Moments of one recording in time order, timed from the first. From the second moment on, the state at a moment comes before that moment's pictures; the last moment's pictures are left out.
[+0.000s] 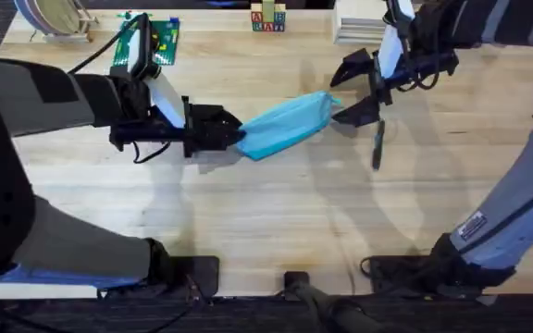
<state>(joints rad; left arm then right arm) 0.16 1.67 0.75 -0.58 1.25 1.27 -0.05 2.10 1.43 -0.91 -0.91 -1.49</state>
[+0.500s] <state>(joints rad) 0.16 1.67 0.75 -0.58 1.25 1.27 -0.05 2.10 1.43 -0.91 -0.91 -1.49</state>
